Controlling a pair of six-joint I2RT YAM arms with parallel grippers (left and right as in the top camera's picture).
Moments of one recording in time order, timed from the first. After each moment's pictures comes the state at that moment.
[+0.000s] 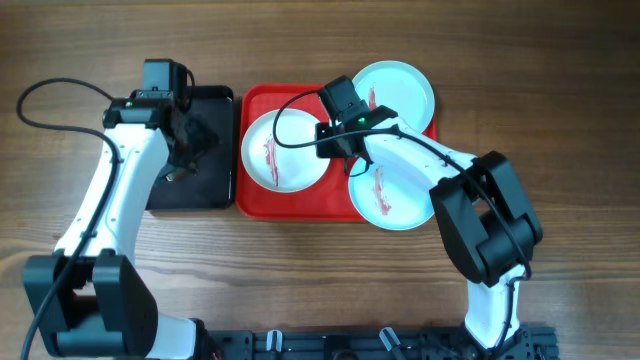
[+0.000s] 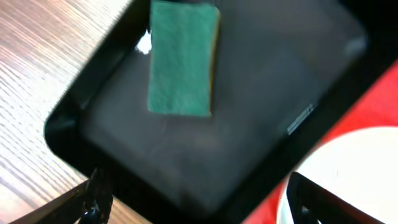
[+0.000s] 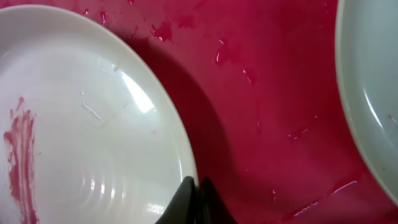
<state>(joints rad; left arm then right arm) -0.02 1.64 1.27 -0.97 -0.19 -0.70 0.56 2.07 1.38 -0.45 -0.04 0.48</state>
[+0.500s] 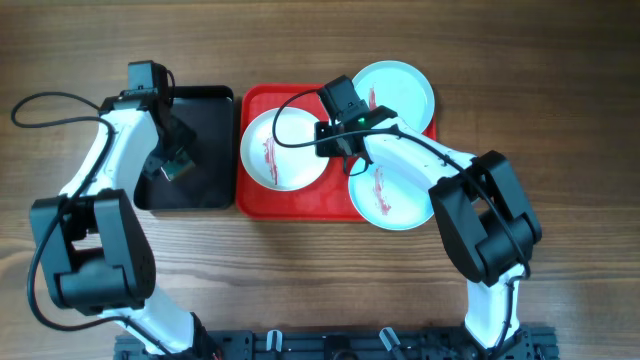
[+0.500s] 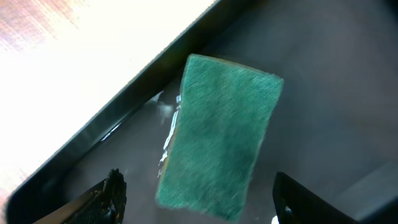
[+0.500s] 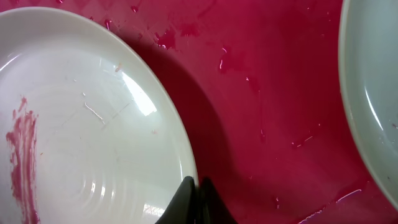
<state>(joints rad) 0.09 1.84 1.27 -0.79 -0.22 -0.74 0.56 2.07 1.38 -0.43 -0.04 0.48</state>
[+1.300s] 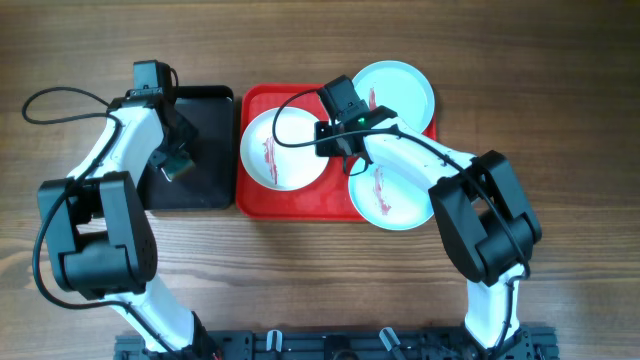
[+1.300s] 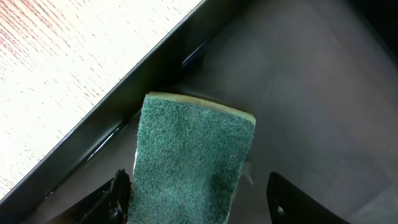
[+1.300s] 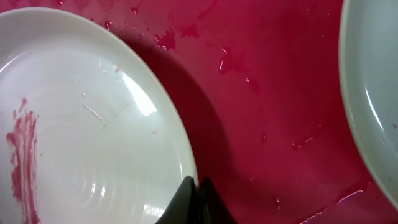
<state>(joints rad) 0.09 1.92 1.27 -0.67 -0.22 -0.71 0.56 2.08 1.38 -0.43 -0.04 0.48</state>
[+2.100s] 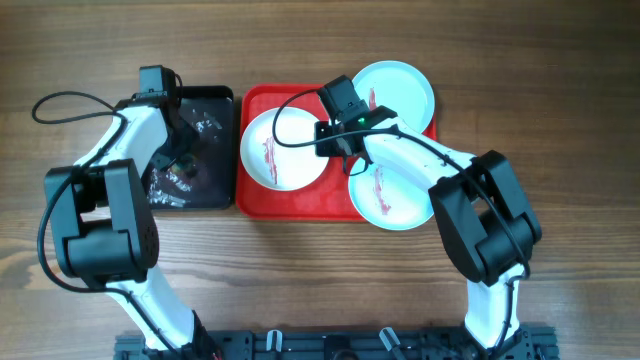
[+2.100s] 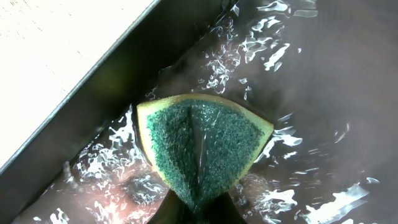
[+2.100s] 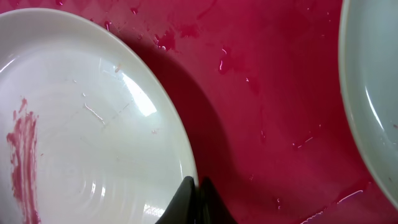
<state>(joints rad) 0.09 1.98 1.27 -0.66 -0.21 -0.70 0.56 2.08 1.38 -0.43 -0.05 0.49</state>
